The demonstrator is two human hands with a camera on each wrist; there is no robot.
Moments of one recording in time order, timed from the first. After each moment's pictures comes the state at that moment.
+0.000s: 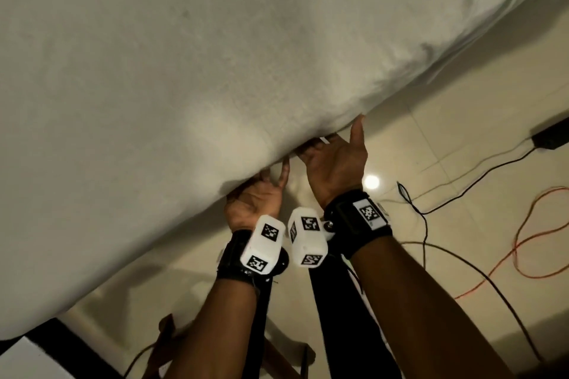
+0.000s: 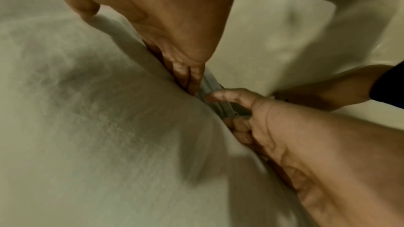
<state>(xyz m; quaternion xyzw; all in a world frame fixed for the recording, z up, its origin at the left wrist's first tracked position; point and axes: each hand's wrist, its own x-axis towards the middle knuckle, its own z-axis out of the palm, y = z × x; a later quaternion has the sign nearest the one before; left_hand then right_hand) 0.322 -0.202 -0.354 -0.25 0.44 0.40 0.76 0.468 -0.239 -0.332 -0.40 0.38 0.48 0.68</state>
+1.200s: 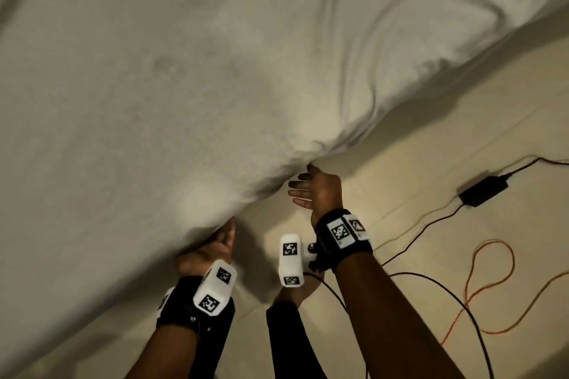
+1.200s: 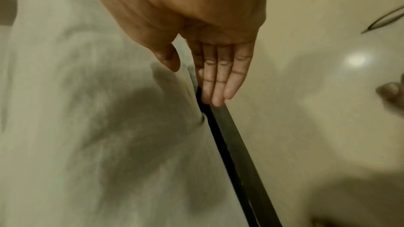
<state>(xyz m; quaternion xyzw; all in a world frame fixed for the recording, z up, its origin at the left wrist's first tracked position) 0.367 -0.192 -0.332 -0.21 0.67 0.35 0.62 0.606 -0.251 -0.306 -0.66 0.27 0.54 0.44</state>
